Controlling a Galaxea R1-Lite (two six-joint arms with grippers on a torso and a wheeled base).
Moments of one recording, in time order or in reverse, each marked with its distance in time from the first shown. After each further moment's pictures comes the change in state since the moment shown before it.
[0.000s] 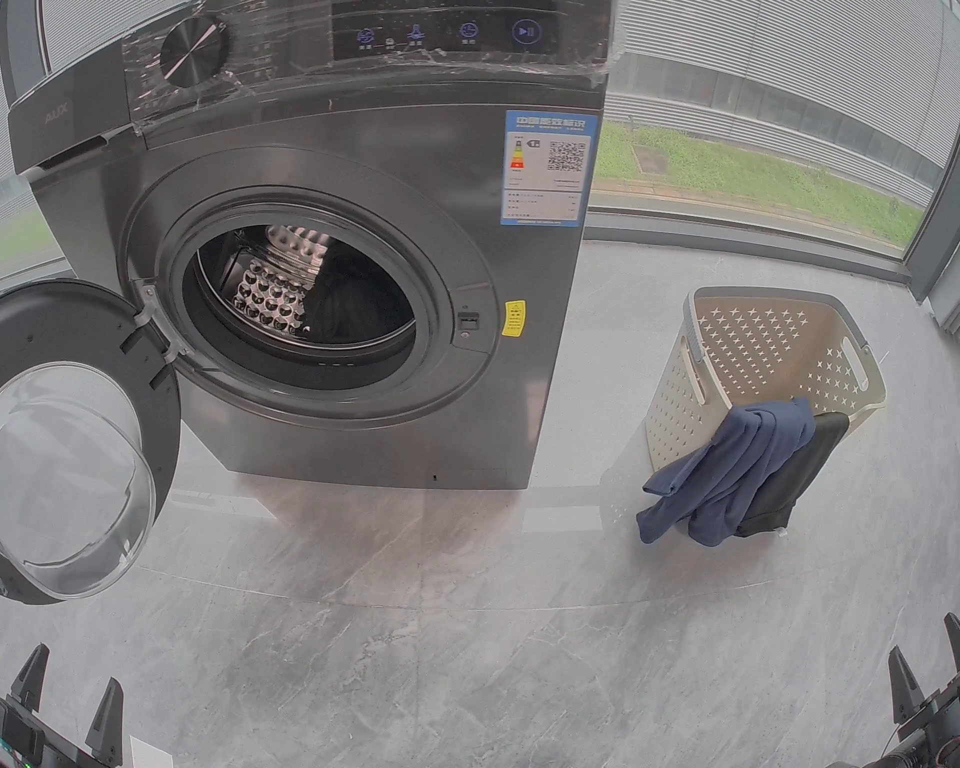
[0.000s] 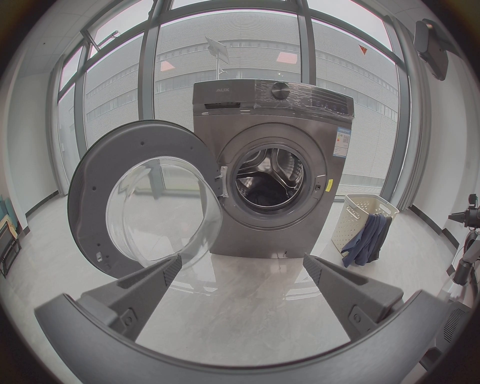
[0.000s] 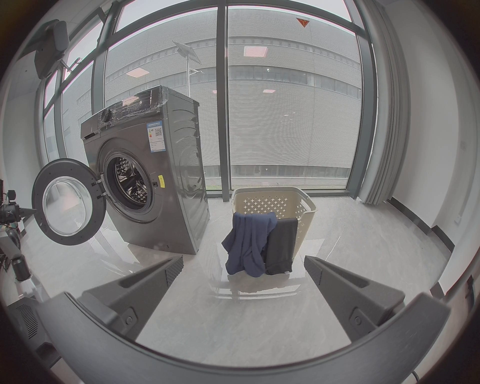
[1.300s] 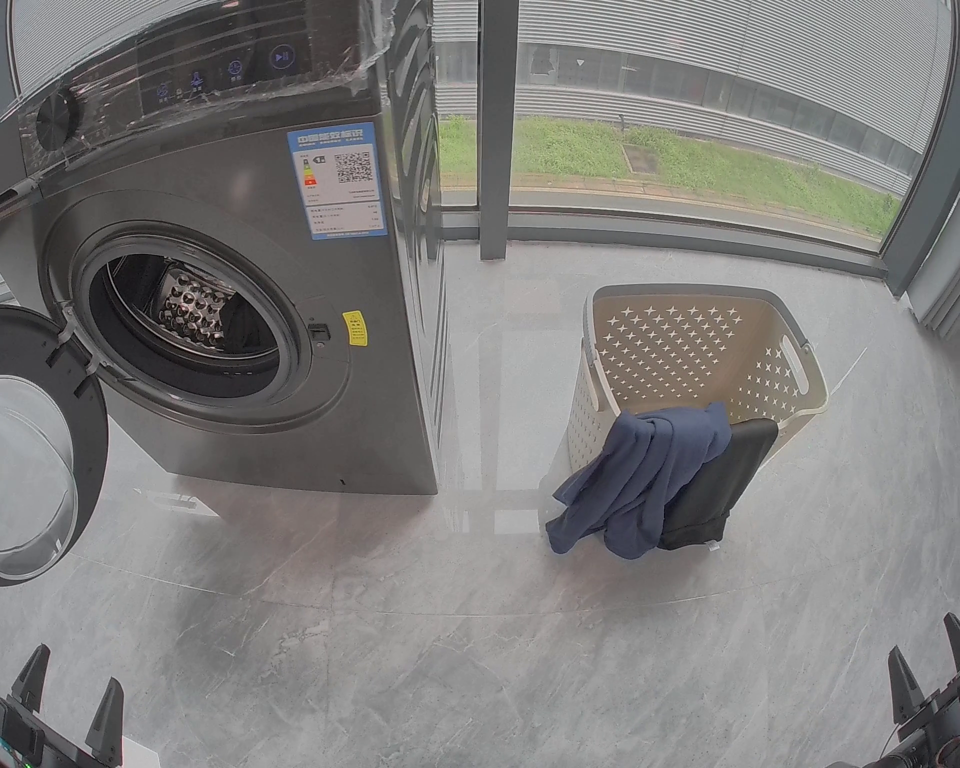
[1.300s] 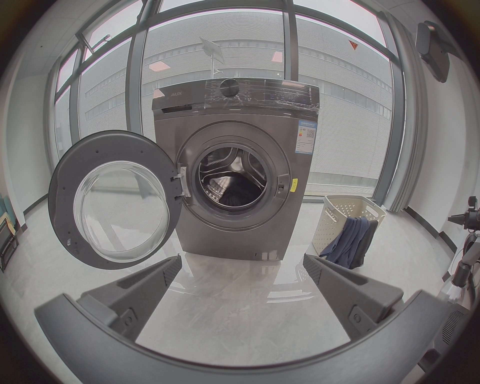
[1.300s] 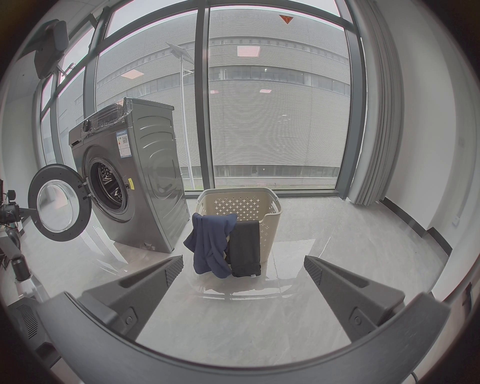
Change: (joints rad) left arm 0.000 0.001 0.000 0.000 -0.001 -0.010; right arm 0.001 0.001 0.000 0.000 -0.001 0.000
